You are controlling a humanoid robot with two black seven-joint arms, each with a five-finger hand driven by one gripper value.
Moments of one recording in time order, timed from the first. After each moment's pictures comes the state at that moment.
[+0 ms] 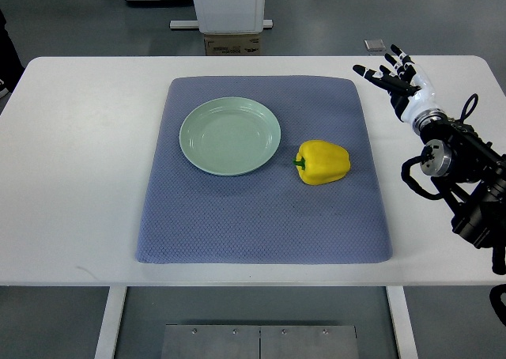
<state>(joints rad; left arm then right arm) -0.01 0.00 -0.11 -0.23 0.09 0.18 -0.17 0.82 -0.14 0.85 0.68 -0.42 -0.13 0.17</state>
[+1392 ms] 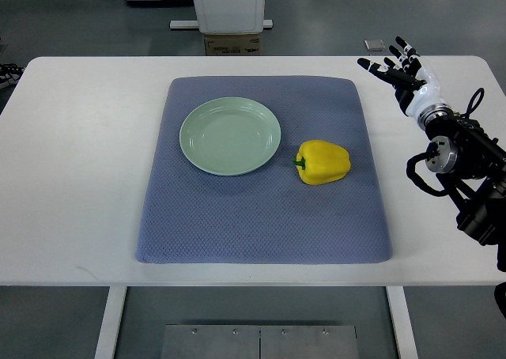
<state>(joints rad) -0.01 0.00 -0.11 -0.23 0.09 0.18 -0.17 0.83 -0.16 0.85 0.68 -0.42 -0.10 0.19</state>
